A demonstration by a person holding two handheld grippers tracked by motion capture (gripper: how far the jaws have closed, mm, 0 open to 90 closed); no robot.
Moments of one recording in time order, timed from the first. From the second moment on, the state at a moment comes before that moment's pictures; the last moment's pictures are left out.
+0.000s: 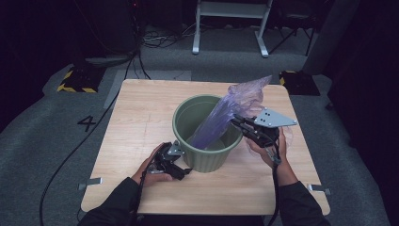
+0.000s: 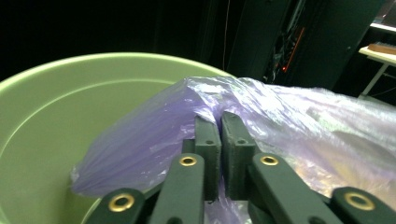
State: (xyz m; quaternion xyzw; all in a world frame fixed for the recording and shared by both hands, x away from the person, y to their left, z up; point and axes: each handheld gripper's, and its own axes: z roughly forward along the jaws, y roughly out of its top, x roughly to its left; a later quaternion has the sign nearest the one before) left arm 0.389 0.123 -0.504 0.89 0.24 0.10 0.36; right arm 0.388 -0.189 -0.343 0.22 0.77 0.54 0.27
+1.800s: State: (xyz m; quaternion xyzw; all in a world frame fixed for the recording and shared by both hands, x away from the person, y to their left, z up) left arm 0.368 0.159 -0.504 0.89 0.25 0.10 0.37; right arm 0.351 -0.178 -0.323 0.19 0.80 0.51 0.24
